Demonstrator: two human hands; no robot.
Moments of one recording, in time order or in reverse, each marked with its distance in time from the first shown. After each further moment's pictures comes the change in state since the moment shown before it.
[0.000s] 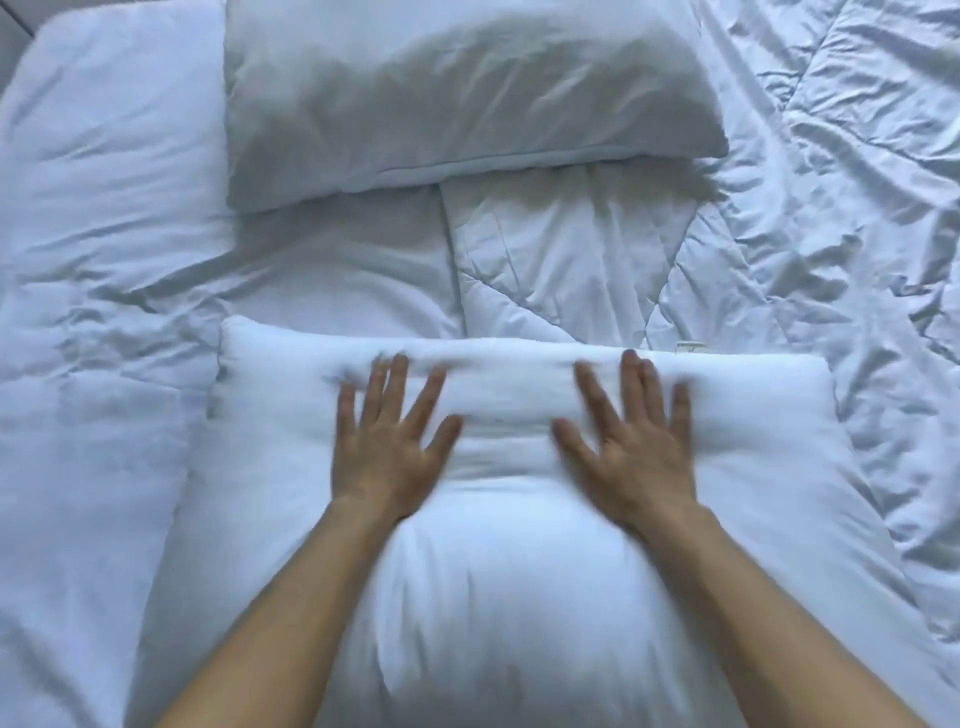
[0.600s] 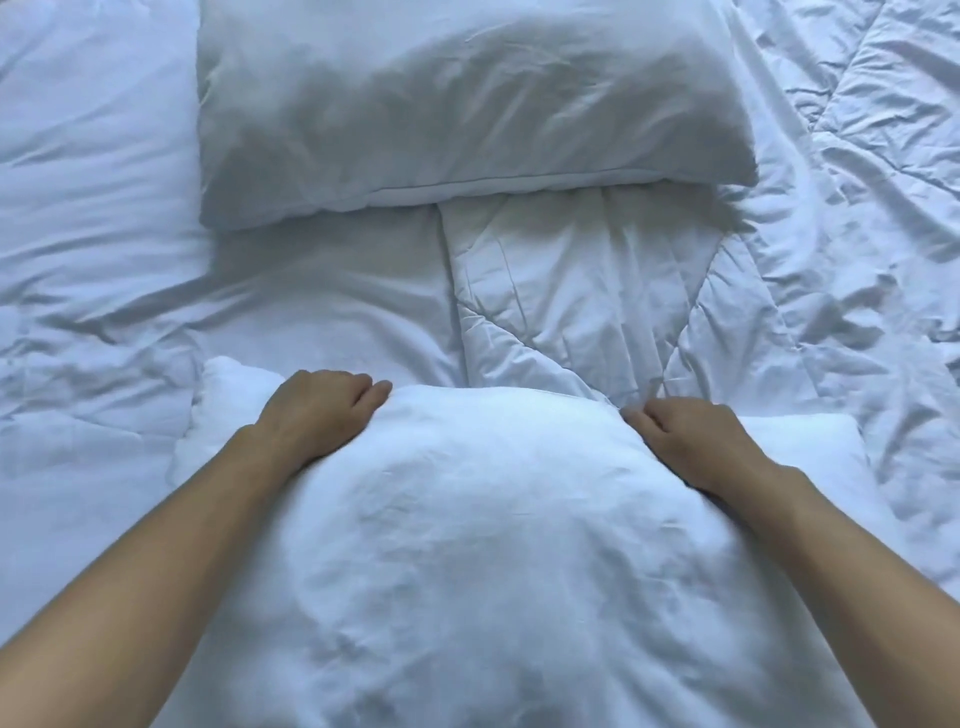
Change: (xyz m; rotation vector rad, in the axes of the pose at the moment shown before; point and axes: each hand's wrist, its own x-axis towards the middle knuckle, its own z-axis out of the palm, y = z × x) left_hand 0.116 -0.078 -0.035 -0.163 -0.342 0.010; right_hand 0.103 0.055 -0.027 0.091 -0.323 0.018
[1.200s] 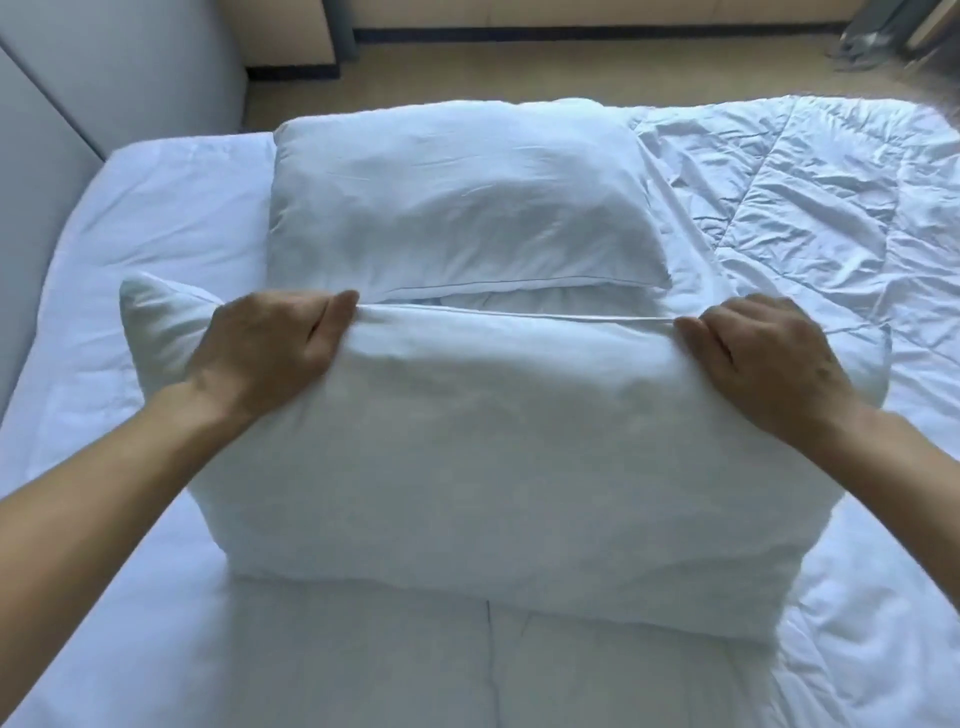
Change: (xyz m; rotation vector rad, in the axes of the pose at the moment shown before) left_hand -0.103 0.026 -0.193 -0.033 0.786 0.262; right_hand -0.085 -0.007 -0.206 -0.149 0.884 -0.456
